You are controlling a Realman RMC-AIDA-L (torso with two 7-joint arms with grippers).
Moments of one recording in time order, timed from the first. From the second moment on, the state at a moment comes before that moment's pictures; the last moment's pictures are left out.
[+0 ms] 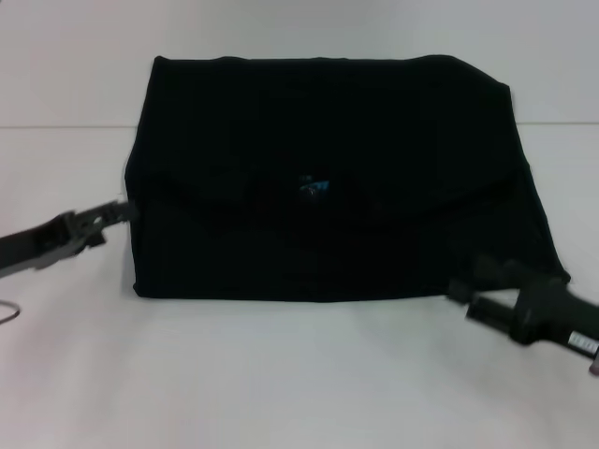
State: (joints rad) left arm -0.48 -2.07 0.39 0.72 2.13 1.35 -2.17; right arm 0.43 2.07 -0.48 -0.33 -1.89 -1.45 1.12
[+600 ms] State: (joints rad) left arm -0.55 -2.06 0.37 0.63 2.30 1.27 -2.12; right arm 0.45 2.09 -0.57 -0.33 -2.03 -1.43 1.05
